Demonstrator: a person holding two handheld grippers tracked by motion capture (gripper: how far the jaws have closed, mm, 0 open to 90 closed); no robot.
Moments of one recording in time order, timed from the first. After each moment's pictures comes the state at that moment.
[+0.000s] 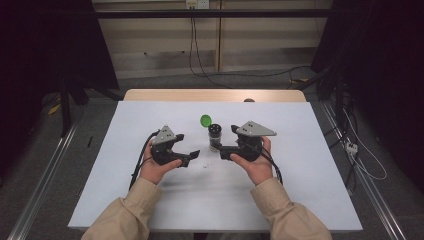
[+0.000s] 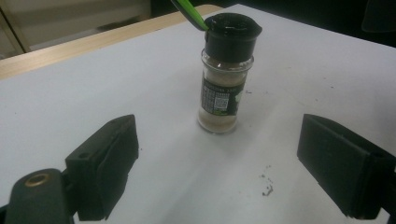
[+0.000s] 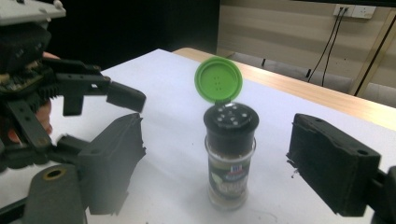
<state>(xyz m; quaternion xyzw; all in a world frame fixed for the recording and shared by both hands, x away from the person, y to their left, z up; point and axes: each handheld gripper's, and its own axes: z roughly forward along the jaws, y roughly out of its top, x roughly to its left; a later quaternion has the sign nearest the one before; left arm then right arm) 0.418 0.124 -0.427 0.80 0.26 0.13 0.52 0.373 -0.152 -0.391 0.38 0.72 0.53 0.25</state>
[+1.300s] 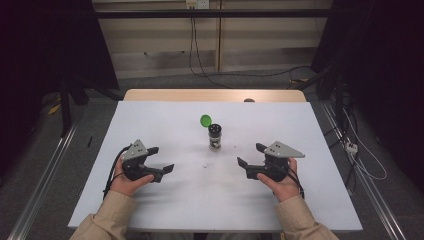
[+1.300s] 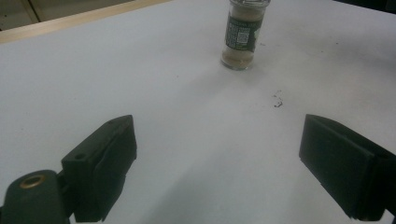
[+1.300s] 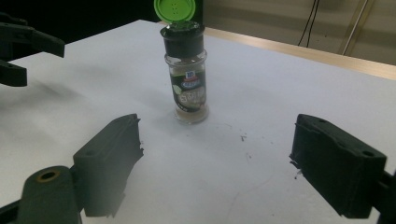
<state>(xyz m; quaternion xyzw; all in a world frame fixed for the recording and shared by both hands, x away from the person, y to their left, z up) 0.387 0.197 -0.439 0.81 0.28 0.13 0.50 0.330 -0.216 -0.426 0.41 0.72 0.50 0.25</state>
